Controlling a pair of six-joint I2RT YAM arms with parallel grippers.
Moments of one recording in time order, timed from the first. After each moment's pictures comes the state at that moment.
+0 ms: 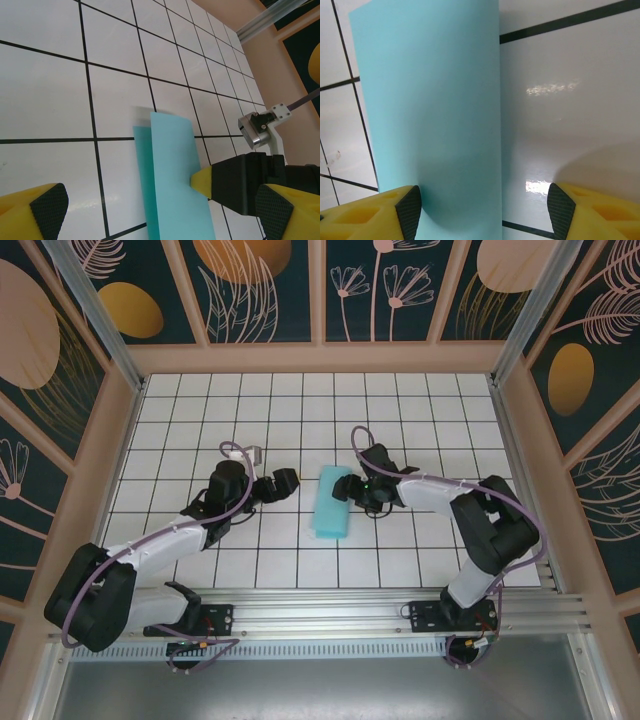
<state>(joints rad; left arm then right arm) -0.52 1.24 0.51 0.28 0.21 -0.74 0.59 1.67 0.86 -0.22 -0.24 0.81</state>
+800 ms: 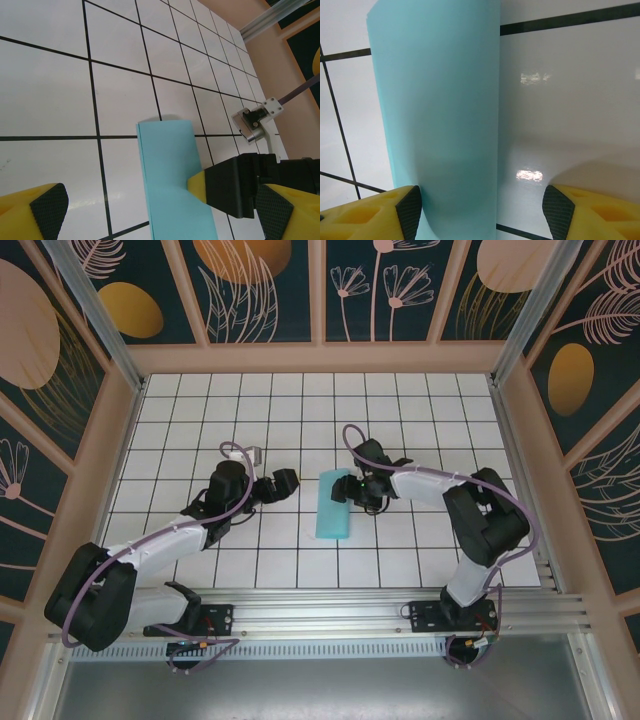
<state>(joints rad) -0.52 1.25 0.51 0.28 0.21 -0.74 0.60 1.74 0.96 -0.36 -0.24 0.71</state>
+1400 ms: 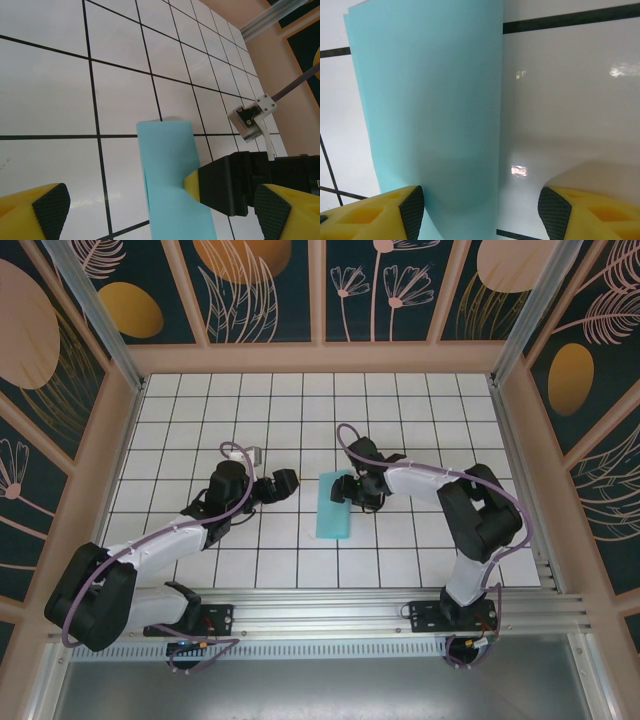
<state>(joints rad) -0.52 1.25 0.51 0.27 0.21 -0.74 0.62 1.78 1.02 -0.45 -0.18 0.70</state>
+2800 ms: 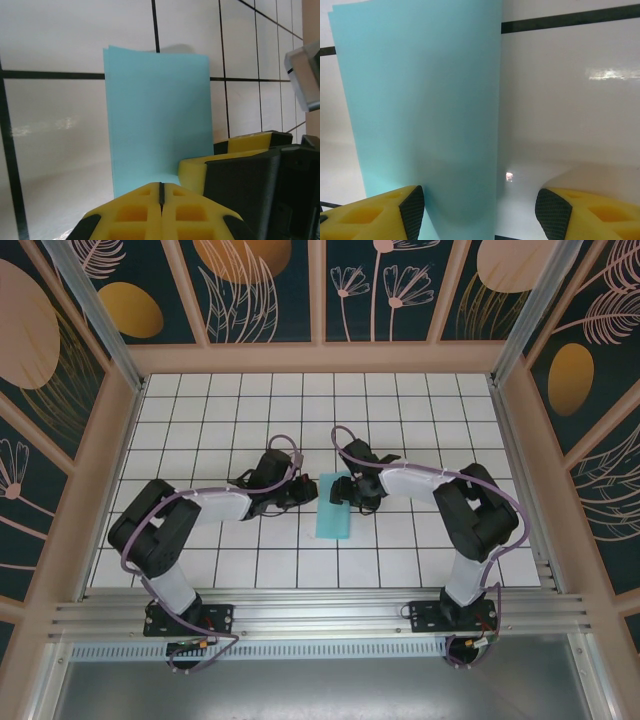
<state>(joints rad) -0.63 1.72 0.79 0.20 0.37 -0.84 0.65 1.80 1.04 -0.47 -0.10 0.71</state>
